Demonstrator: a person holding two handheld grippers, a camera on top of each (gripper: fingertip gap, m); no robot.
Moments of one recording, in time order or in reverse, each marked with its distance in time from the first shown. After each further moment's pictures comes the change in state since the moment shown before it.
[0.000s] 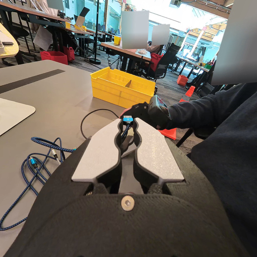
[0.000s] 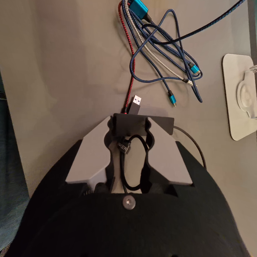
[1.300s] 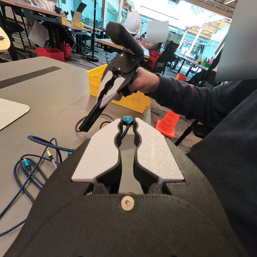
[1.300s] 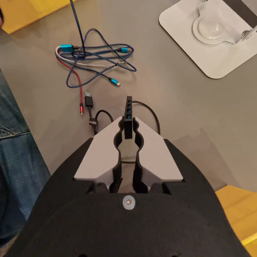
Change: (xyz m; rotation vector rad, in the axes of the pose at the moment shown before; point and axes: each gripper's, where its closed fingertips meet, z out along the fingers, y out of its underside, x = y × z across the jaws) left arm 0.002 0.005 0.009 -0.015 0.014 -0.007; right arm 0.108 0.043 -0.070 0.066 -0.119 0.570
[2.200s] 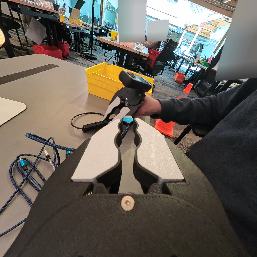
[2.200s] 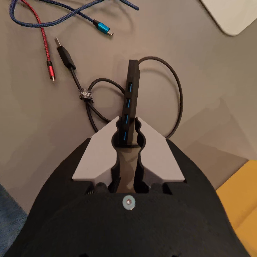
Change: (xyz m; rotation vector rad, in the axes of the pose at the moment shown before) left arm 0.001 0.004 0.003 -0.010 0.008 -0.006; right arm -0.011 0.074 0.043 -0.086 0.226 -0.047
